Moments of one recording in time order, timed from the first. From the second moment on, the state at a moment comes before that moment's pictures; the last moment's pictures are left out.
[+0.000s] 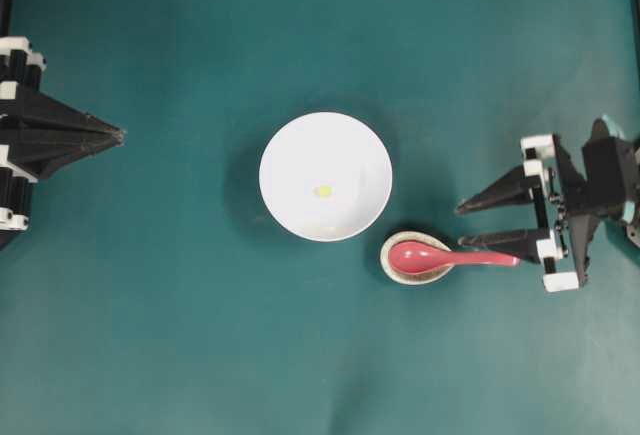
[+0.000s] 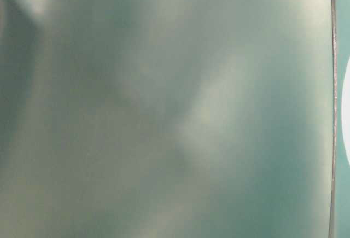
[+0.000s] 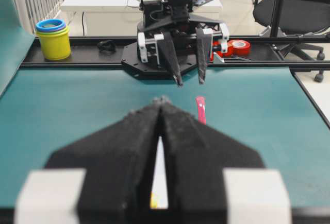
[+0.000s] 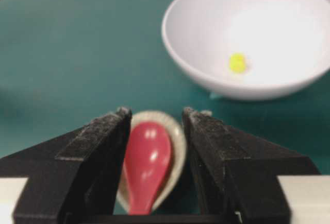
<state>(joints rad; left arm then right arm) 0.00 -0.96 1.18 0.01 -0.28 0.01 0.23 -0.35 1.31 0.21 -0.72 0.01</state>
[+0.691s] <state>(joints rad) 0.00 -0.96 1.18 0.01 -0.25 0.01 0.51 0.04 1.36 0.47 -1.12 0.10</state>
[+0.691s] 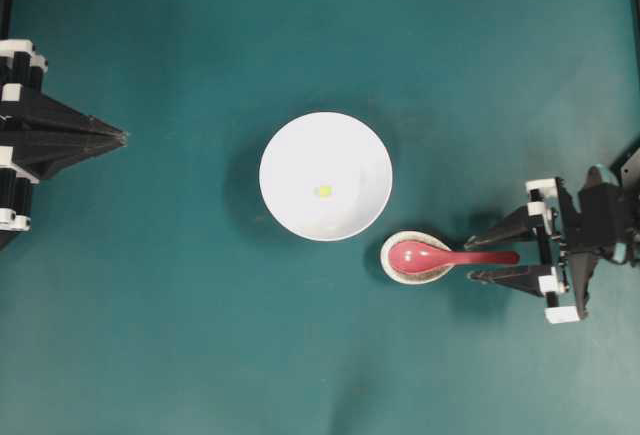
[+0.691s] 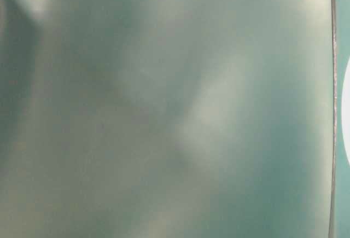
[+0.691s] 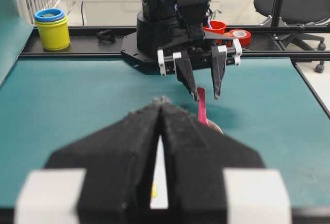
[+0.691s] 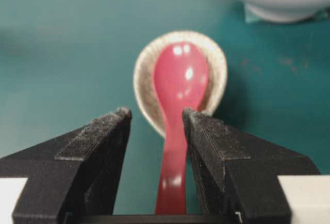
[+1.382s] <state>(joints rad) 0.00 -0.96 1.18 0.01 -0.25 0.01 0.52 0.14 1.36 0.48 -1.16 0.11</state>
